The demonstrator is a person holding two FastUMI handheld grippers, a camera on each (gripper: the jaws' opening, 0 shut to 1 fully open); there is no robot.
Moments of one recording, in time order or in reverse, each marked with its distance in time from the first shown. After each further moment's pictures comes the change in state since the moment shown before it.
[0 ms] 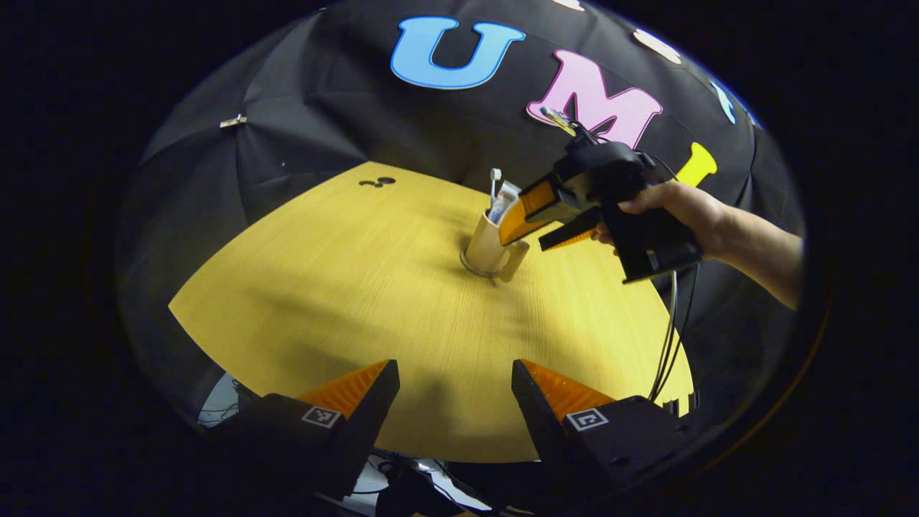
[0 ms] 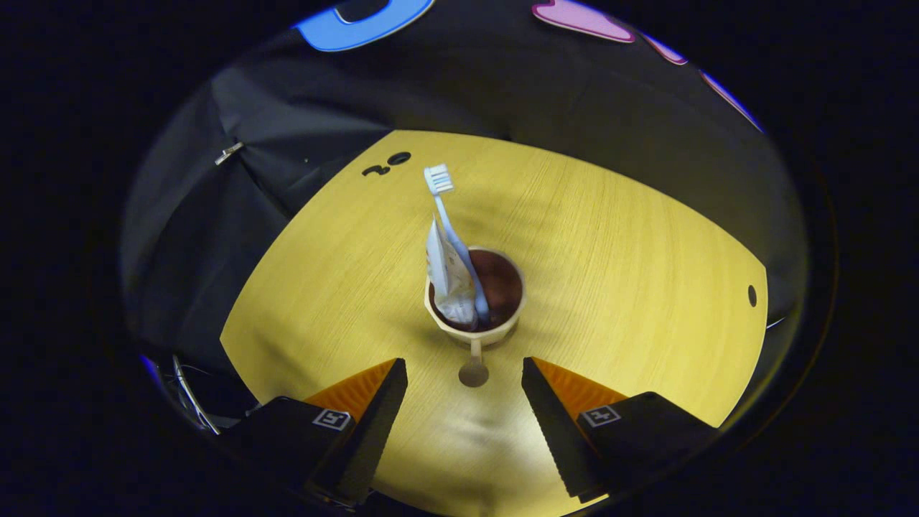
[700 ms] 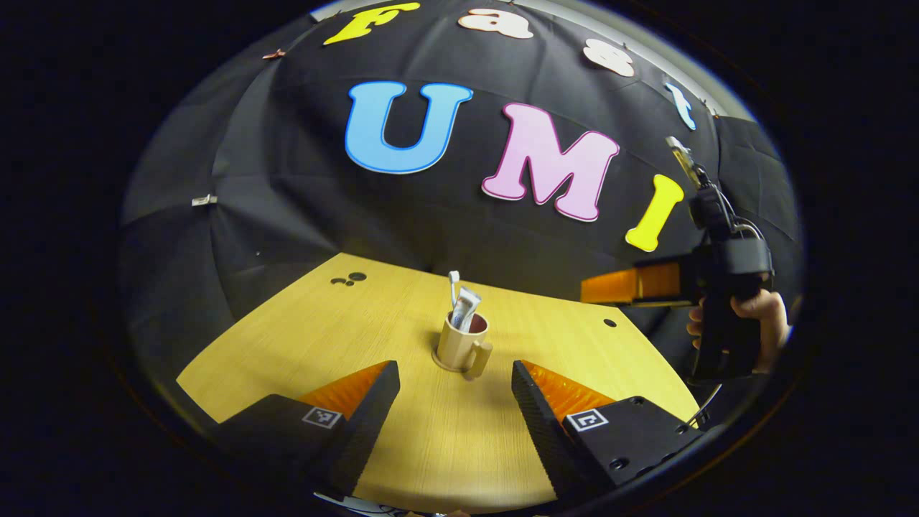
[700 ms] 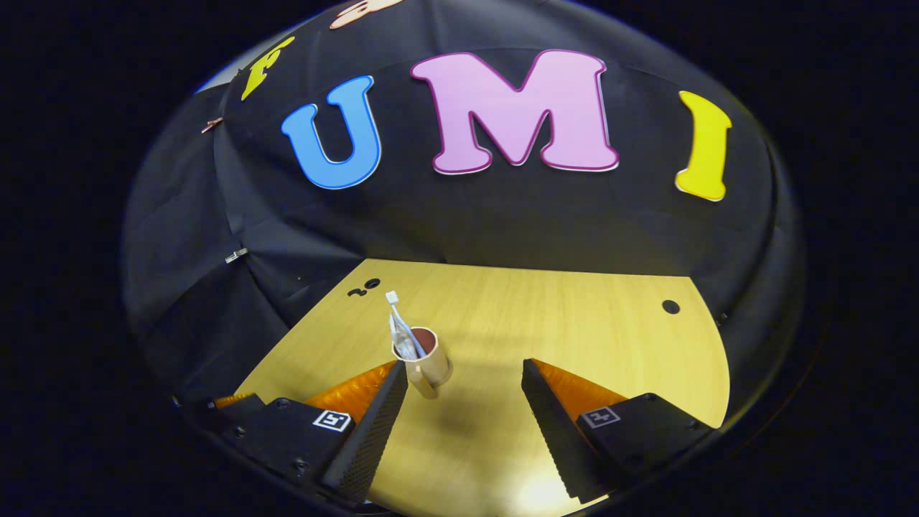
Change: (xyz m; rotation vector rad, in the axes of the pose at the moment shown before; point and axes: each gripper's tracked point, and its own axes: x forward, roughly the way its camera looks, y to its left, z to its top) left arm -0.004 -0.055 0.109 0.137 -0.296 -0.074; right arm -0.182 -0.078 -0.011 0.169 -0.516 -0.150
